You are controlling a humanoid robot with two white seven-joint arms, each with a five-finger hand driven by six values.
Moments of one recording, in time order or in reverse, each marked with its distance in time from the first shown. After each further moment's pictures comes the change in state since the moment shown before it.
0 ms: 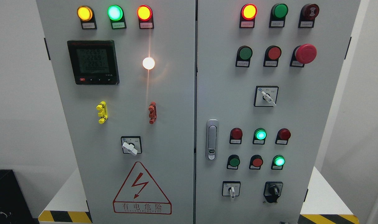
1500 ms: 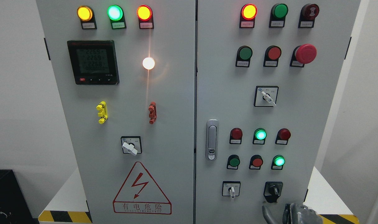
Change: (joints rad) left arm 0.000 0.000 0.000 0.000 0.000 0.000 0.000; right arm -0.101 -0.003 -0.027 -0.014 0.001 0.067 0.077
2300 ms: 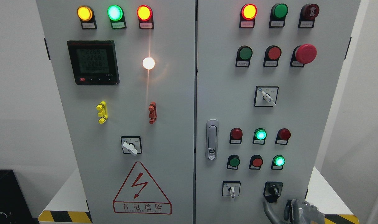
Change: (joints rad) left arm 0.000 0.000 0.000 0.000 0.000 0.000 0.000; right arm -0.024 -0.004 -0.002 -0.006 0.000 0.023 0.021
